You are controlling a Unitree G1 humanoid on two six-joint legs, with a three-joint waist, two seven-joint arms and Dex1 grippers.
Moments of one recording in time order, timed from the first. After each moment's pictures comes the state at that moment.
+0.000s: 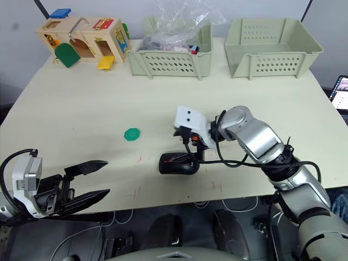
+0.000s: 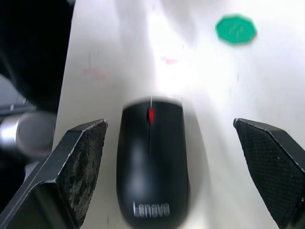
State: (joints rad) left arm 0.40 0.78 0.57 -0.36 -0.83 0.39 -1.34; right arm -0.82 -0.43 0.47 -0.24 0.29 0.93 1.05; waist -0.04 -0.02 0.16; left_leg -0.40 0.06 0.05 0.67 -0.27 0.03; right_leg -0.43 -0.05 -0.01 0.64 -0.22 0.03
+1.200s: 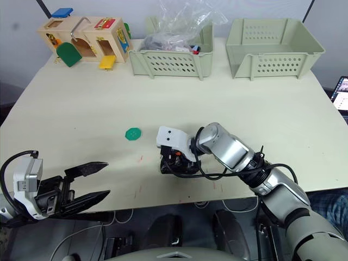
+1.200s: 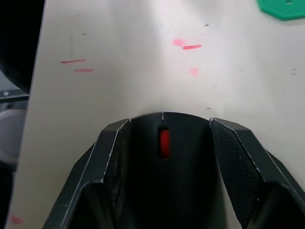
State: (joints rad) left arm 0.42 0.78 0.57 -0.36 -0.82 0.38 -1.34; right arm -0.81 -0.31 0.67 -0.09 0.17 0.87 0.95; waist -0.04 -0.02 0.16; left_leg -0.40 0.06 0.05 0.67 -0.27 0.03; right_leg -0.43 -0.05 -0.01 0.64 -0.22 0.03
